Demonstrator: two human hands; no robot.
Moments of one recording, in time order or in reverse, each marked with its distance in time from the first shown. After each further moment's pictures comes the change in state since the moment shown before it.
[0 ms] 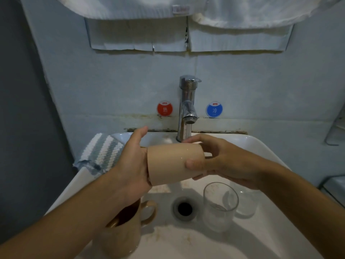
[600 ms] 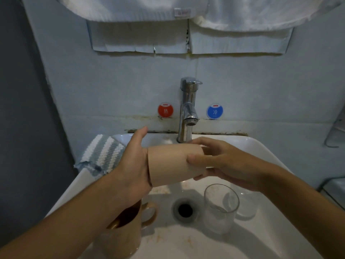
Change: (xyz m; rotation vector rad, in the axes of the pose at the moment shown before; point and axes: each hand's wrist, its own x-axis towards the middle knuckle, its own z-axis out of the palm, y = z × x) left_hand 0.003 -0.001 -0.002 0.047 0.007 0.046; right_hand 0.003 0.002 0.000 0.038 0.015 0.010
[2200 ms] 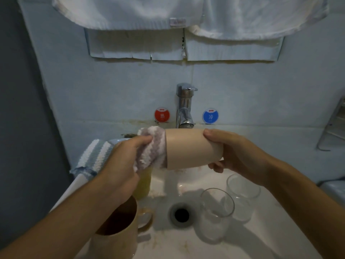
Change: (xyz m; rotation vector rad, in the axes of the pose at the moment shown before) left_hand -0.013 0.013 0.011 0.073 0.212 0.329; right_hand -0.013 -0.016 -0.022 -0.005 0.150 -0.101
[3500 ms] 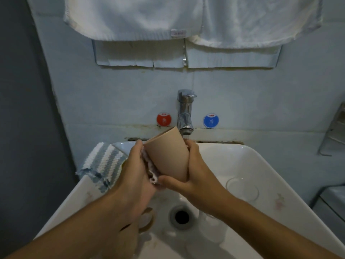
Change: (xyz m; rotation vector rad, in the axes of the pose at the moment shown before) left_hand -0.012 -0.020 0.006 -0.257 -0.101 -0.148; right_hand 0.001 0.036 0.079 -0.403 0.157 -0.294
